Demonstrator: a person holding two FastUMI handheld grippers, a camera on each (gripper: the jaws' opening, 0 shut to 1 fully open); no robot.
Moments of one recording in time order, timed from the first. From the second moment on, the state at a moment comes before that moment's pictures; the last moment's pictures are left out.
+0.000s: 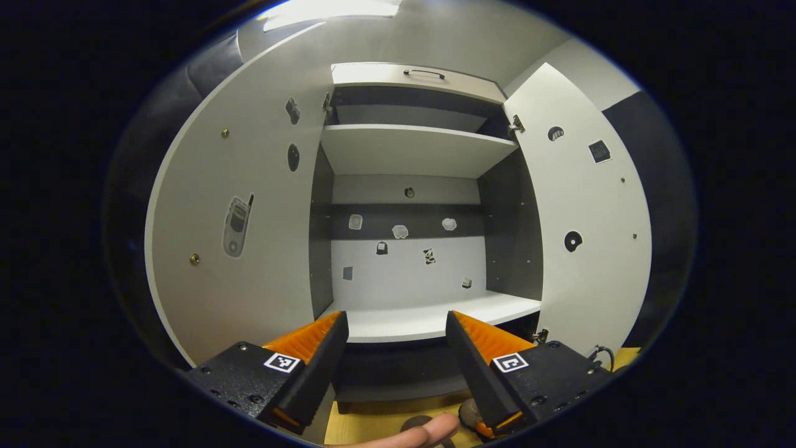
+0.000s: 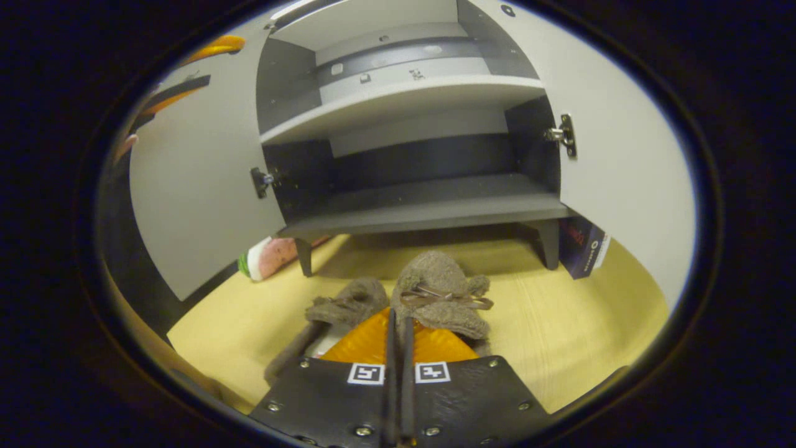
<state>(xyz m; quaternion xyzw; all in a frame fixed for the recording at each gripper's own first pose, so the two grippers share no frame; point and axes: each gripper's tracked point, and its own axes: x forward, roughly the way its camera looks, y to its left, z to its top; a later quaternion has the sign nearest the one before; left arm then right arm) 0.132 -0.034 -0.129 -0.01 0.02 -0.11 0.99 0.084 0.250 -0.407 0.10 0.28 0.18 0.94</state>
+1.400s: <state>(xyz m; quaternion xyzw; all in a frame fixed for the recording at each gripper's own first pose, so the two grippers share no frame) 0.155 -0.019 -0.153 -0.03 0.07 -0.06 1.00 0.285 0.244 -0.039 -0.12 0.08 0.15 0.98</state>
